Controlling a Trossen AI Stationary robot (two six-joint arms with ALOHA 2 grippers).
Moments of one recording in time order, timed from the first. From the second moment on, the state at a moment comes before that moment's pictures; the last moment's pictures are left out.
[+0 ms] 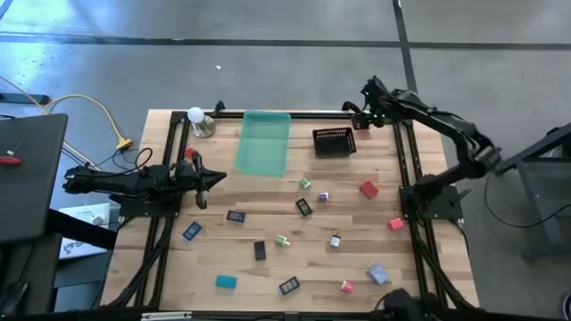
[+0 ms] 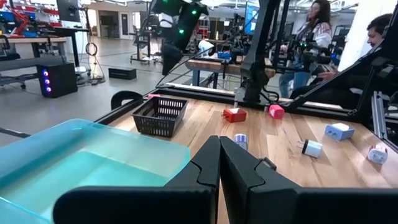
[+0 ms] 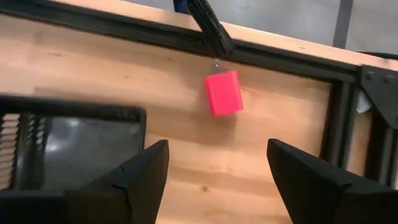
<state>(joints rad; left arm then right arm) -0.09 0.08 0.01 0.10 -0.34 -0.08 -0.92 1.46 1.07 -0.80 0.18 0.44</state>
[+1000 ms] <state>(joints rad) -0.09 0.08 0.01 0.08 -0.34 -0.08 -1.01 1.73 1.07 -0.62 0.20 0.31</state>
